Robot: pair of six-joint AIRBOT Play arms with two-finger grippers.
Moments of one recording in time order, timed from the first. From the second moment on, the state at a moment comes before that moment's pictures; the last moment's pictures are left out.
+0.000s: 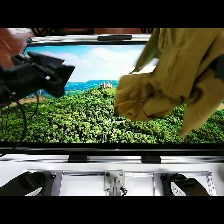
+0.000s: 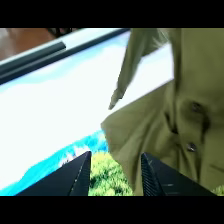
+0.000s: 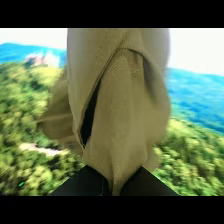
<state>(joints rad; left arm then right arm) -0.69 -0.89 1.39 1.67 -0.80 -1.62 0.13 -1.00 1.92 -1.44 1.65 1.52</state>
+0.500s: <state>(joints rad) -0.69 -1.00 1.39 1.67 -0.30 -1.67 0.56 -1.08 1.93 -1.37 1.69 1.50</state>
